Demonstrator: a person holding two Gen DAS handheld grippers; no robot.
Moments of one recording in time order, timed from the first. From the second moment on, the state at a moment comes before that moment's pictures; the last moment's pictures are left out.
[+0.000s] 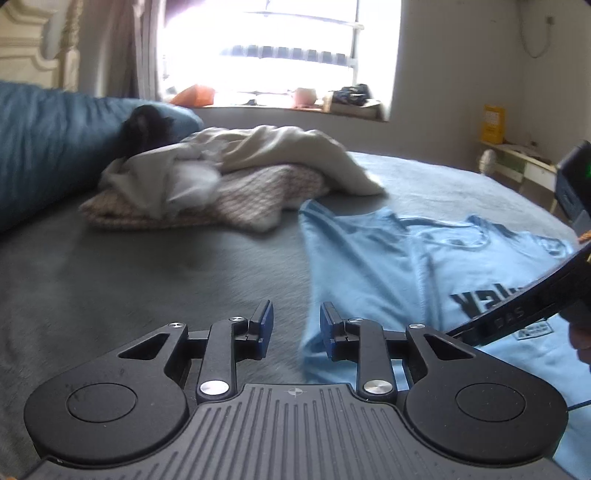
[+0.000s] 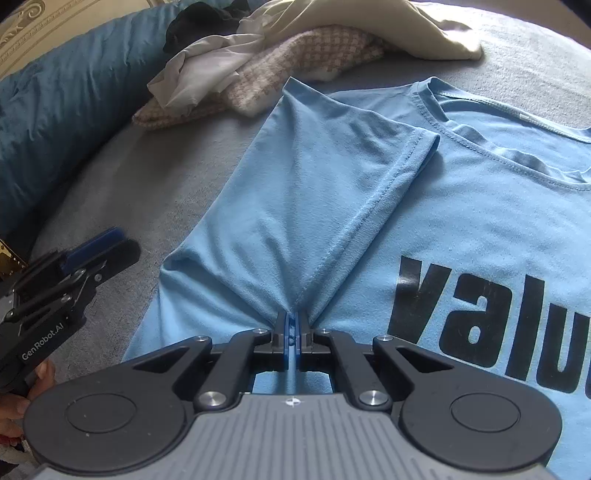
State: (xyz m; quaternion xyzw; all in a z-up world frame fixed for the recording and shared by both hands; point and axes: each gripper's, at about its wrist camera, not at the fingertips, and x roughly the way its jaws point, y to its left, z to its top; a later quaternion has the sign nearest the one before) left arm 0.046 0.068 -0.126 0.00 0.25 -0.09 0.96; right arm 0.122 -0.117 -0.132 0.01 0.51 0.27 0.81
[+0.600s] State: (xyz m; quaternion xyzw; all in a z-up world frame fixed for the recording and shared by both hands) left arm 0.067 0.042 -0.161 0.04 0.28 -0.12 0.95; right arm 0.223 -0.183 -0.107 0.16 0.47 0.17 0.85
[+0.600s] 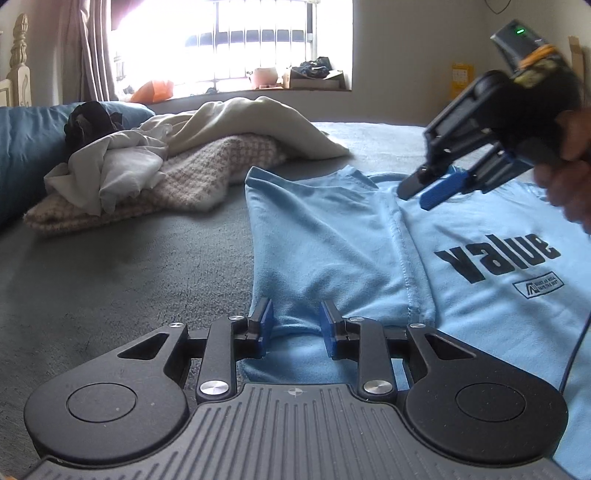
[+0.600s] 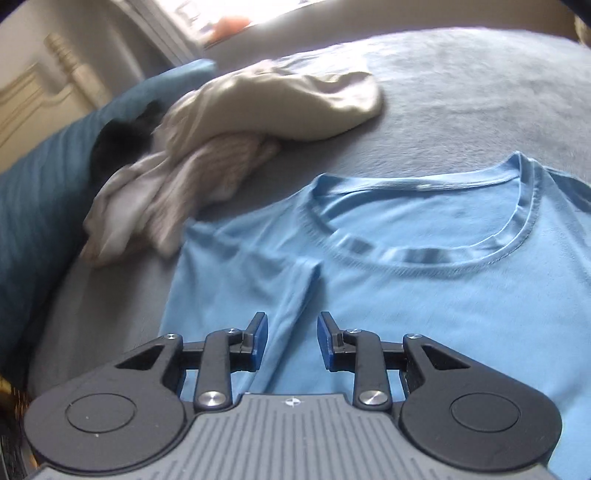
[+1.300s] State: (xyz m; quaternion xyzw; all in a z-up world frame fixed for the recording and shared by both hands) left arm 0.068 0.046 -0.163 0.03 0.28 -0.12 0.95; right arm 0.246 -0.195 -0.121 0.19 0.44 0.11 0.87
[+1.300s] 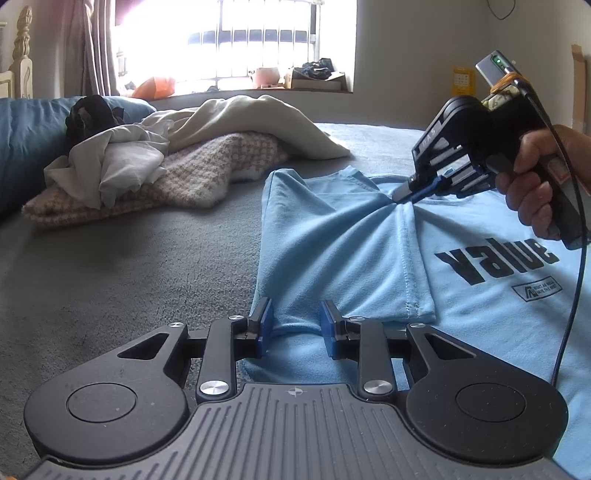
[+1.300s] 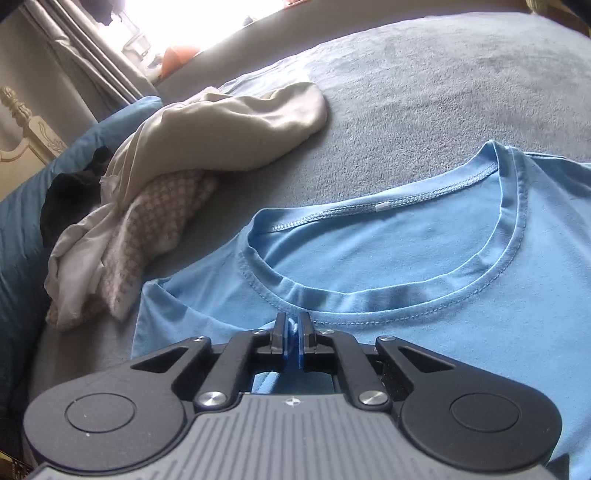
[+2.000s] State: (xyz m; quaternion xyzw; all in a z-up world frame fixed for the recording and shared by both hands) left arm 0.067 0.048 -0.164 0.01 0.27 -0.12 0.95; right arm 0.292 -0.032 -0.110 -0.03 0.45 0.28 0.85
